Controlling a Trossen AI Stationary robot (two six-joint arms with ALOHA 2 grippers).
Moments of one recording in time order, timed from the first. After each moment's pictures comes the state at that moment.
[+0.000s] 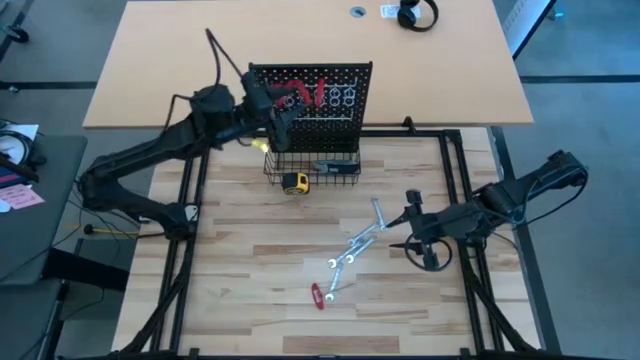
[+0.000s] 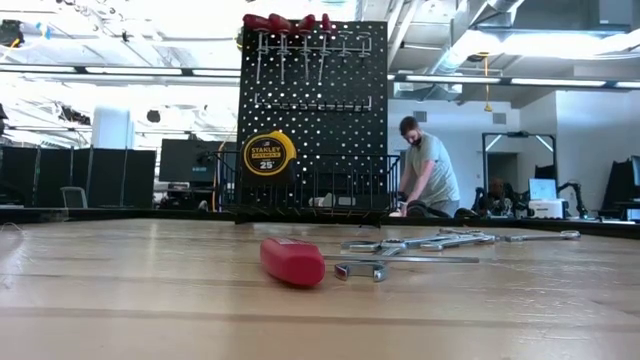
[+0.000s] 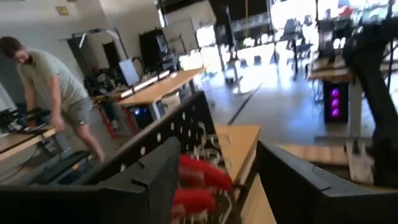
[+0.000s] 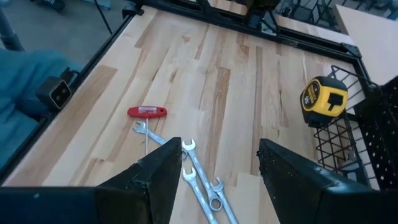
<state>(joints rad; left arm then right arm) 0.38 1.27 1.41 -0.08 -0.17 0.29 0.45 0.99 1.00 -0.60 0.32 0.00</state>
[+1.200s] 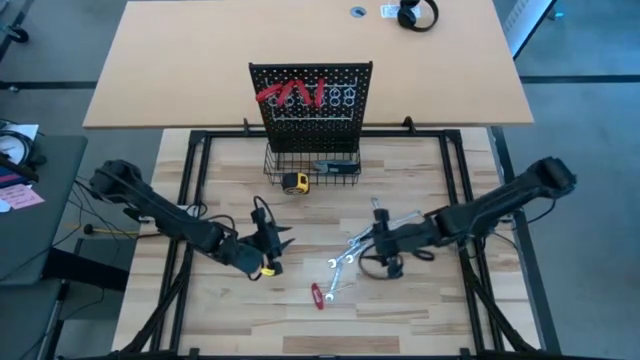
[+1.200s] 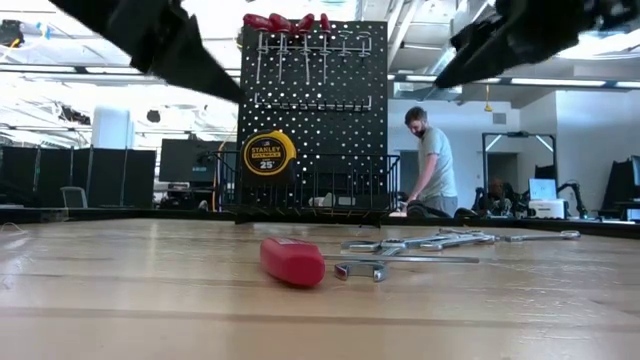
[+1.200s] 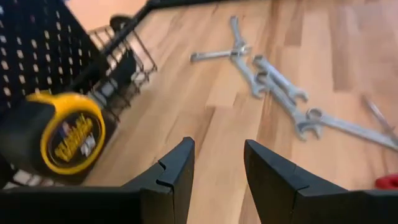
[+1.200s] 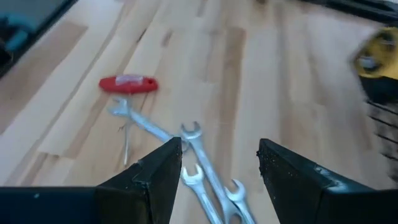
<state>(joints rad) -0.47 1.37 0.71 0.02 -0.82 -0.27 0.36 1.26 0.71 -0.09 0.24 -0.03</state>
